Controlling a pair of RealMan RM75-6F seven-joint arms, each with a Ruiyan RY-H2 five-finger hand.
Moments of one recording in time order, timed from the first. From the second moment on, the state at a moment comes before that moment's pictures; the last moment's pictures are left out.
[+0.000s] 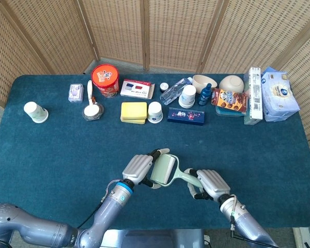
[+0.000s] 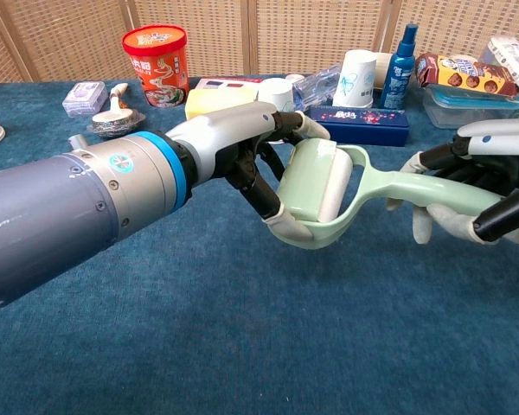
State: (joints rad) left arm -0.84 -1.83 -0.29 -1.87 0.75 1.18 0.53; right arm 0.58 -1.13 0.06 -2.23 -0.93 0.93 -0.24
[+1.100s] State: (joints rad) left arm -0.87 -1.67 -0.26 -1.95 0.71 1.09 0.52; right arm 0.56 -1.07 0.05 -2.19 -1.06 0.85 -0.01
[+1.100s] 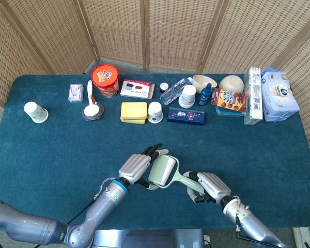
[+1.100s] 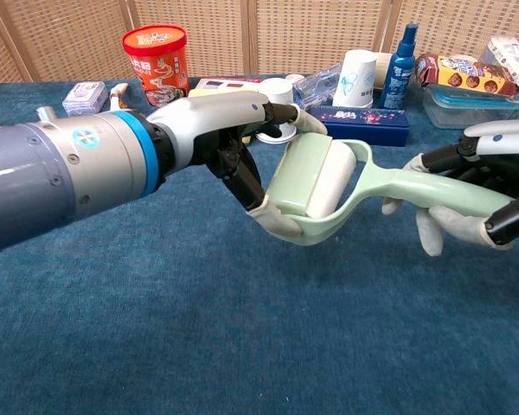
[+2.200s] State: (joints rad) left arm -0.83 -1.22 -0.13 -2.09 0.78 1.06 0.47; right arm 0.56 -1.03 0.06 -2.16 -1.06 0.85 0.06
